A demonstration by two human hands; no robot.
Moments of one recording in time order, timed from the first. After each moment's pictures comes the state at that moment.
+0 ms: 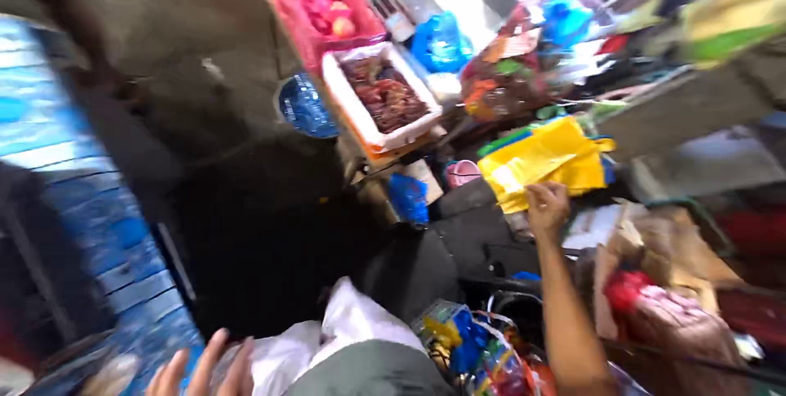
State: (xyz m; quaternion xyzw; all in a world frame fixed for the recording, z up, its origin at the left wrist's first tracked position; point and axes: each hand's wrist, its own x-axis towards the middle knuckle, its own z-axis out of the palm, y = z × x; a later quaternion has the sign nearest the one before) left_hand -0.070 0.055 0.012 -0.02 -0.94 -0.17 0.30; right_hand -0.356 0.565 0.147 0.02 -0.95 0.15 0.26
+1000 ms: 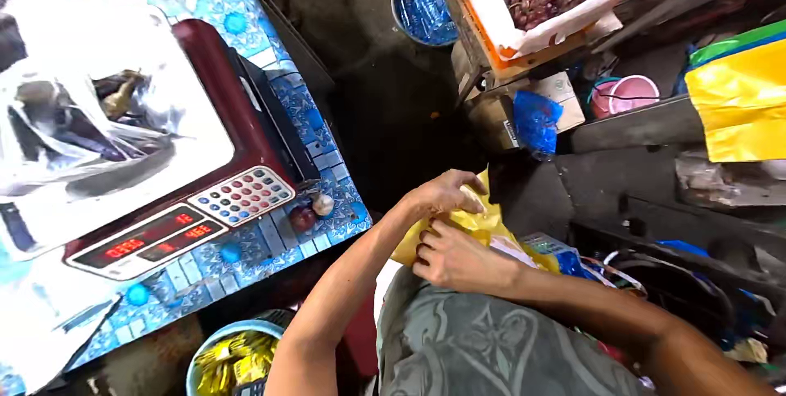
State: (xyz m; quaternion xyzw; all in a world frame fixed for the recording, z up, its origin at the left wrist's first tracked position) left_hand -0.228 0.113 0.100 0.04 -0.66 -0.62 -0.43; right_hand -0.171 0.244 0.105 0.69 -0.70 0.19 -0.10
